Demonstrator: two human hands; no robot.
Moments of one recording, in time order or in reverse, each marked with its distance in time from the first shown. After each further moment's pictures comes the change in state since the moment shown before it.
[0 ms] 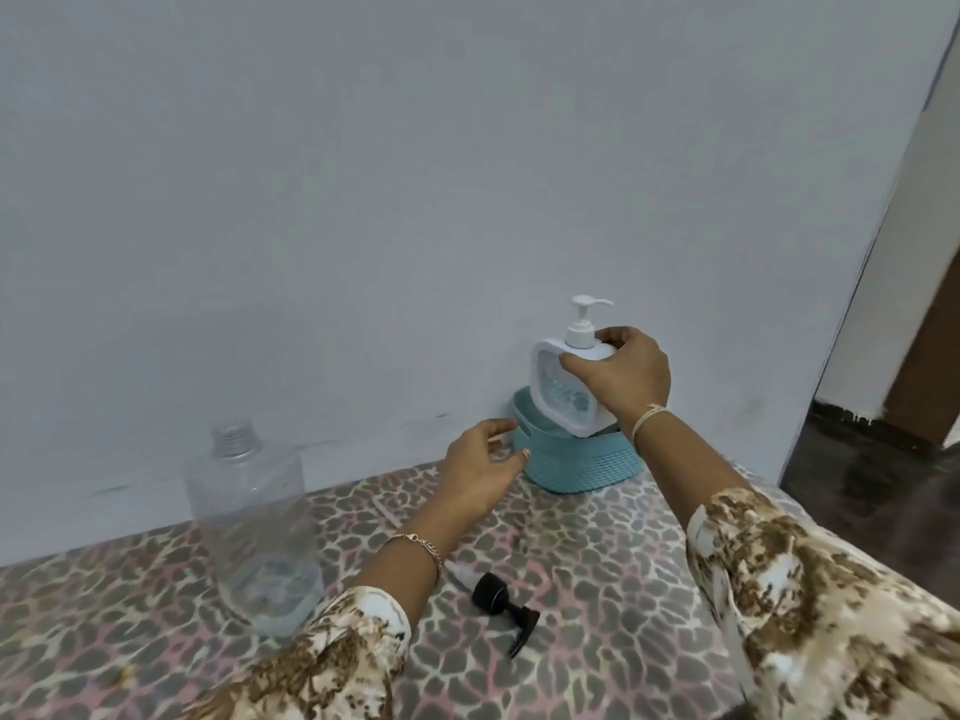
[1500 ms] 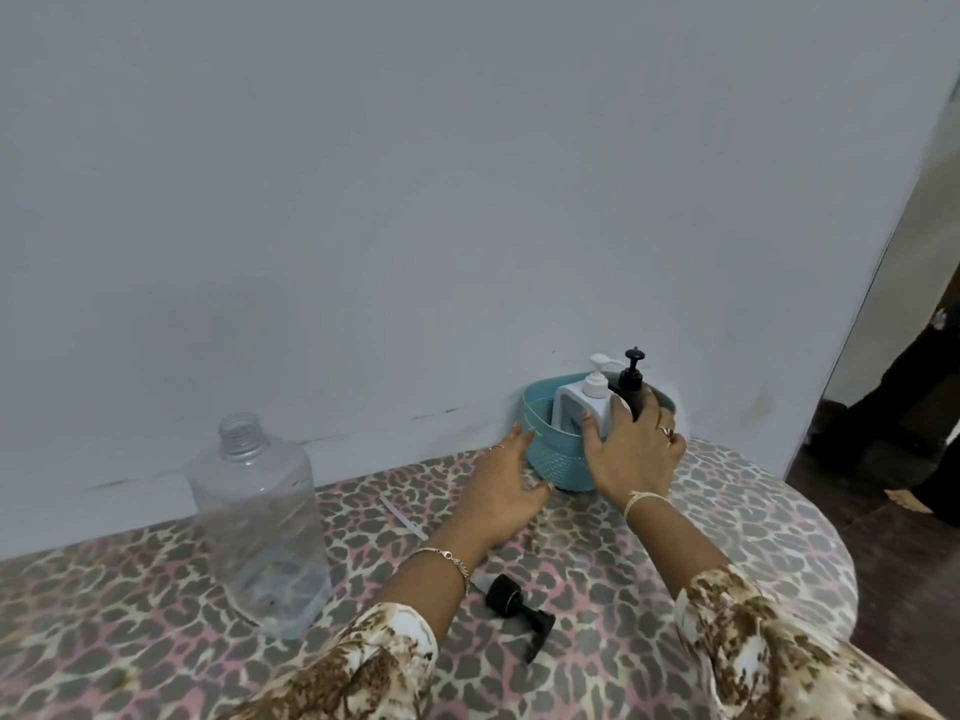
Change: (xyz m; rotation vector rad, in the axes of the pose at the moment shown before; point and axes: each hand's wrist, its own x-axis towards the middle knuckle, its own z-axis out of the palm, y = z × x) left_hand -0.005 -0.008 0.012 0.267 -0.169 0.145; right_hand -0.035 0.081 0.039 -0.734 -0.025 -0.052
